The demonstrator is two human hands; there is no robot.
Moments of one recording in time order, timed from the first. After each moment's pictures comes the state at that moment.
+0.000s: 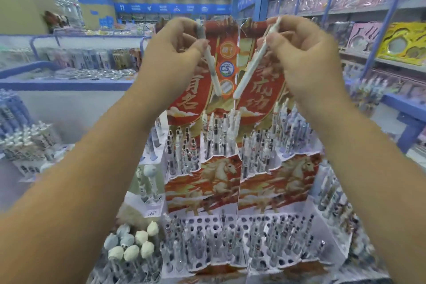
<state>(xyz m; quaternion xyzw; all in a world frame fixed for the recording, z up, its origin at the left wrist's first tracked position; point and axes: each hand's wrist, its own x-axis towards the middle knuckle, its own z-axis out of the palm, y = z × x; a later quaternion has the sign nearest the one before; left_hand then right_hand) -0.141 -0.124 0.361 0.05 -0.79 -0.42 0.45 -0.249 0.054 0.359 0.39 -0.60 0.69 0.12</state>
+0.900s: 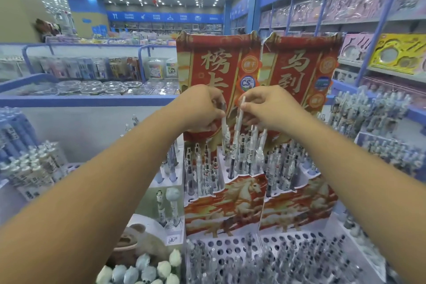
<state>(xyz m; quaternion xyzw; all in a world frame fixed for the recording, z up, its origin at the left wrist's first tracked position) -0.184 -0.186 0.331 0.12 -0.95 -0.26 0.14 -0.279 -0.026 0.323 0.34 -0.81 0.47 -0.03</state>
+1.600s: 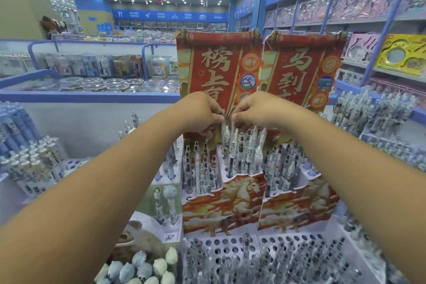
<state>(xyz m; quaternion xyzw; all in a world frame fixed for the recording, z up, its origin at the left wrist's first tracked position) -0.189 -0.189 0.316 0.15 -0.93 -0.32 0.08 -0.299 -0.042 0.322 0.42 -0.87 0.25 -0.07</state>
